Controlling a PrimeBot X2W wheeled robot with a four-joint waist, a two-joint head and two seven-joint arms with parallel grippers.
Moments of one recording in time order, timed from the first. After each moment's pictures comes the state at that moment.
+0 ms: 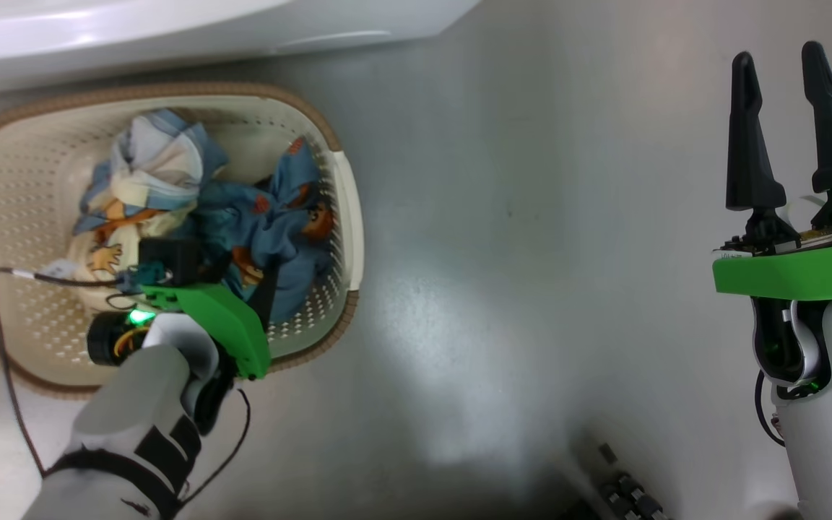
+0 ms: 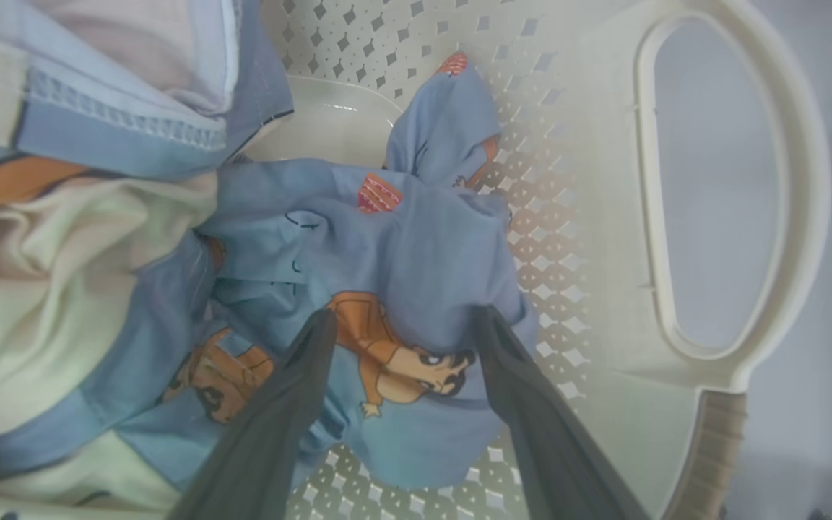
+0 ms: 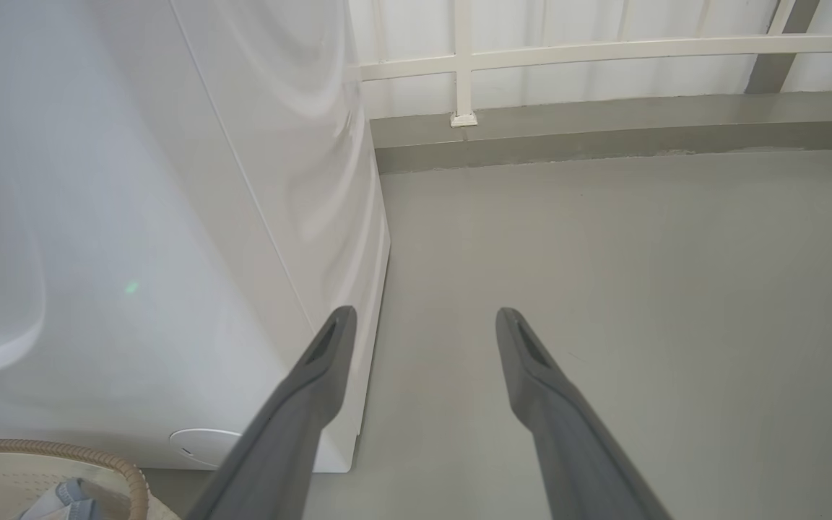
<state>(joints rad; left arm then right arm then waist) -0.88 0.19 -0.80 1.13 -0.88 -0.13 -0.14 -0.47 -0.15 0.02 0.06 0.34 0.13 -0.25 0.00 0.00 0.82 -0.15</state>
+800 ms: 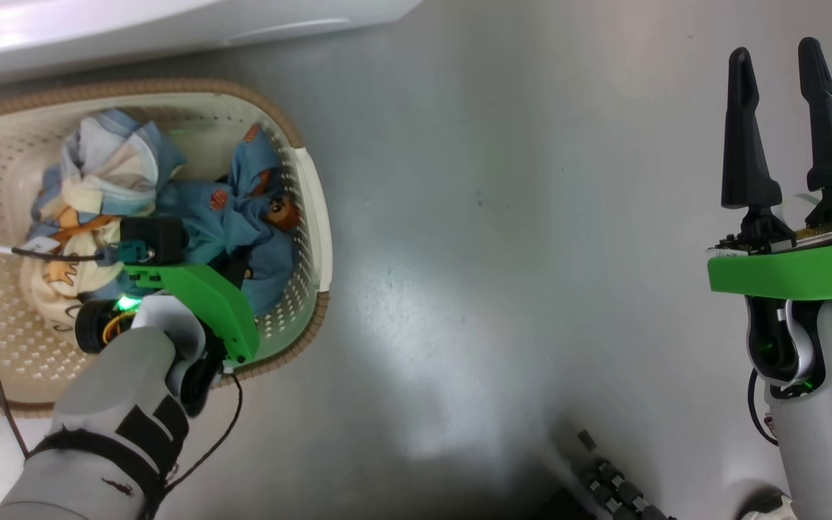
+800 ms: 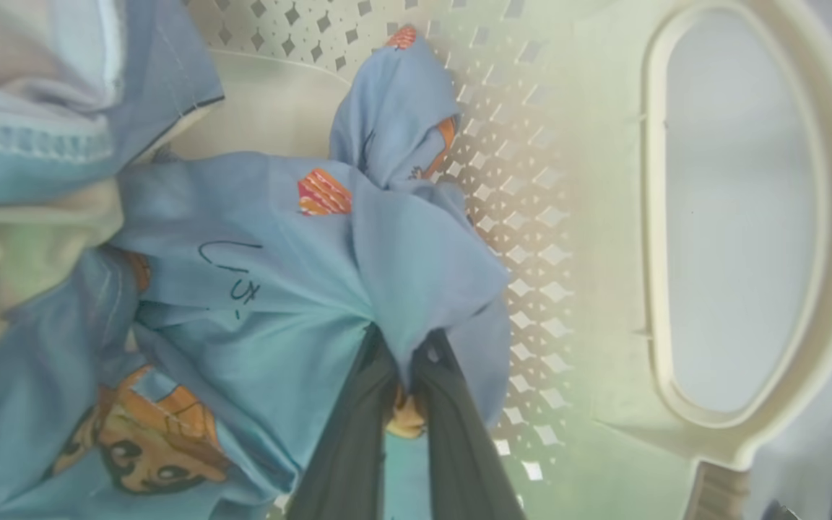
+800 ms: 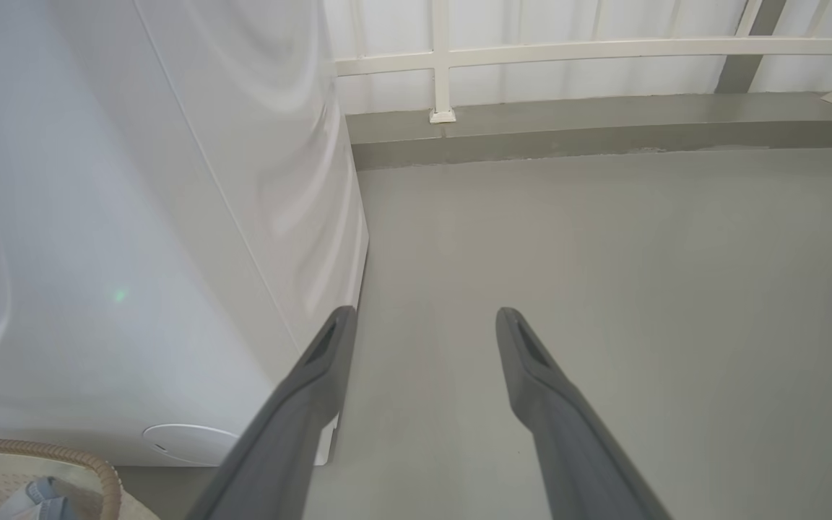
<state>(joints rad) -0.95 0.22 -0.95 1.14 -1.07 -0.13 -0.11 -0.47 -0.13 0.02 0.05 0.34 0.13 -0.25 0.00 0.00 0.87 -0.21</state>
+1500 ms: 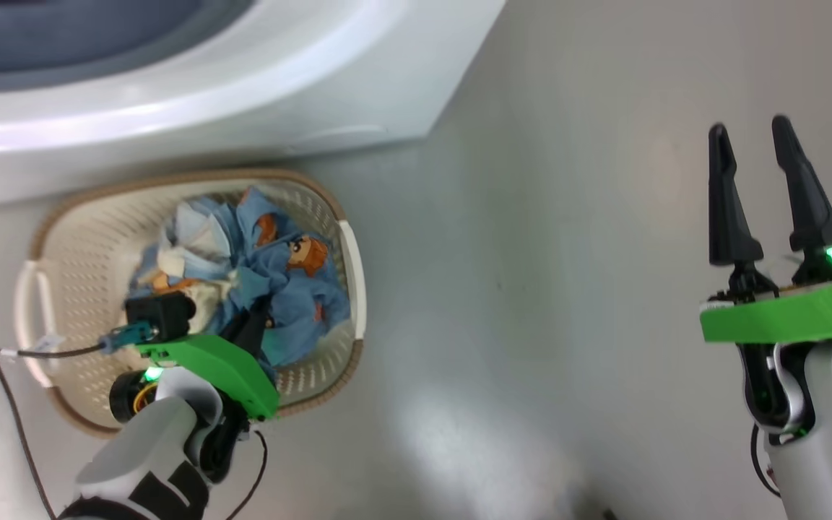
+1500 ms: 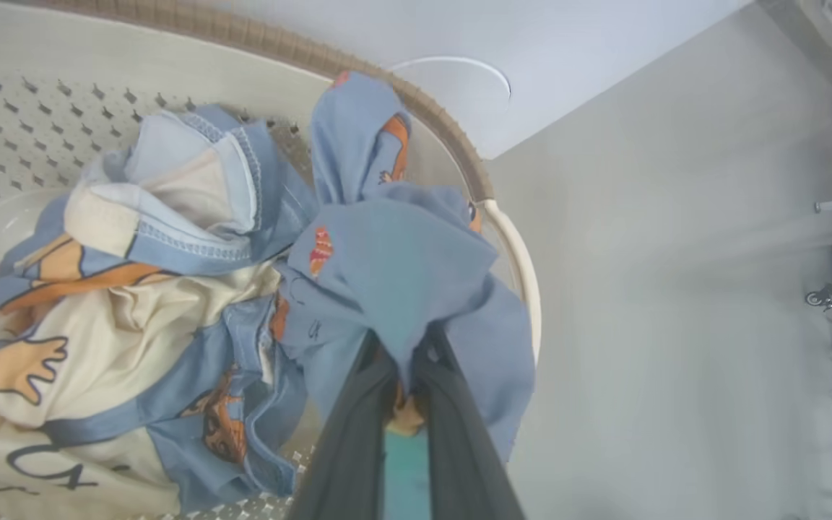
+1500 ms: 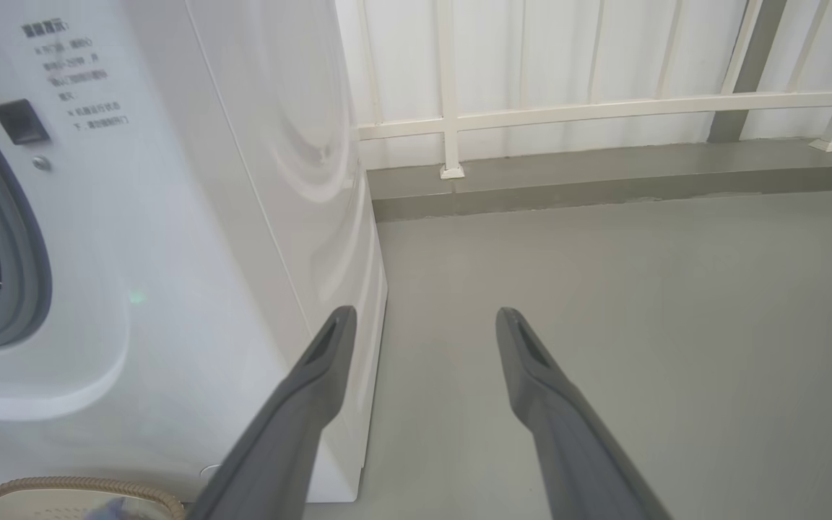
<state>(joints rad) -0.78 0.24 -0.95 1.01 -1.21 -0.13 -0.25 -0.37 -0.14 0.02 0.09 0.34 0.13 -0.25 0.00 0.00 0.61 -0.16</state>
